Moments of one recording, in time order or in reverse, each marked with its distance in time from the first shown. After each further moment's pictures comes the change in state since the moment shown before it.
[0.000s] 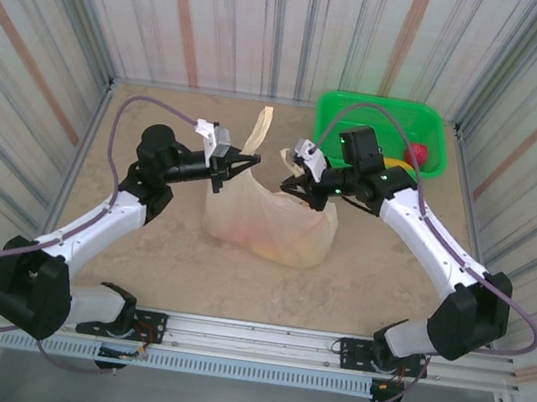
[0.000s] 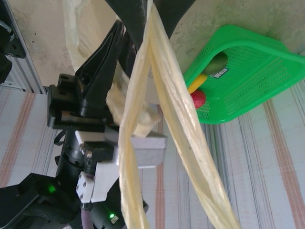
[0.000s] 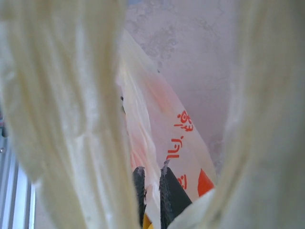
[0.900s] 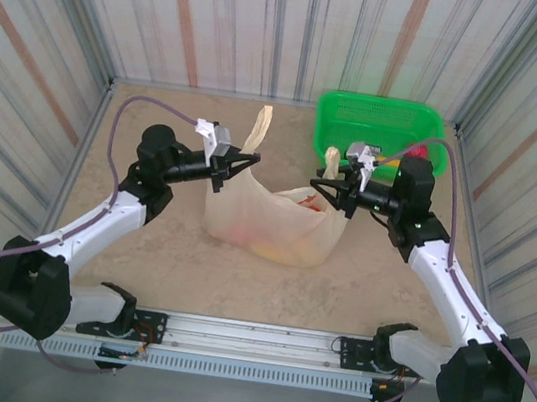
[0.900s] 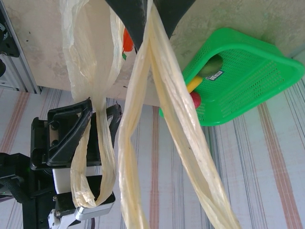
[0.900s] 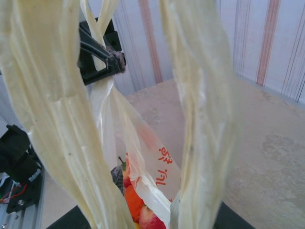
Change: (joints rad) left arm 0.001 0.000 0.000 -0.004 -0.018 0.003; right arm -0.221 -0.311 -0.416 0.618 -0.225 0.378
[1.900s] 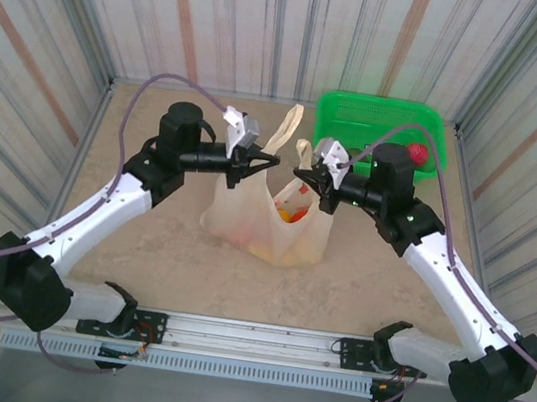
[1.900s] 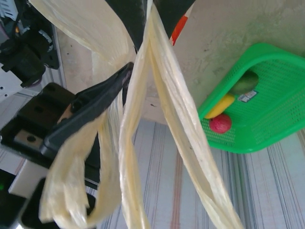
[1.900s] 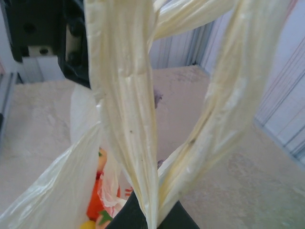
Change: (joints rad) left arm -0.129 0.056 0.340 -0.558 -0.054 0.057; right arm 0.254 0.037 0.230 -0.293 0.350 -0.332
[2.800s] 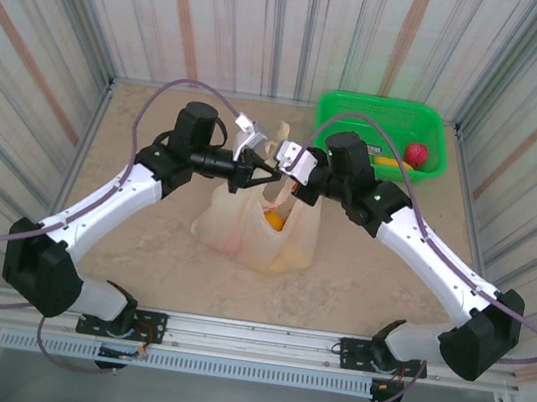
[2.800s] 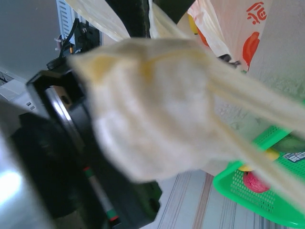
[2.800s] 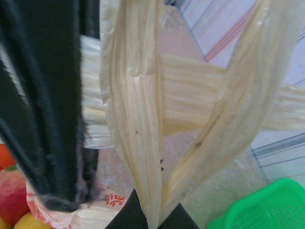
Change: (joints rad) left arm 0.000 0.075 0.035 -0.166 0.098 -0.088; right arm 0.165 0.198 0.170 -0.153 0.386 -0.275
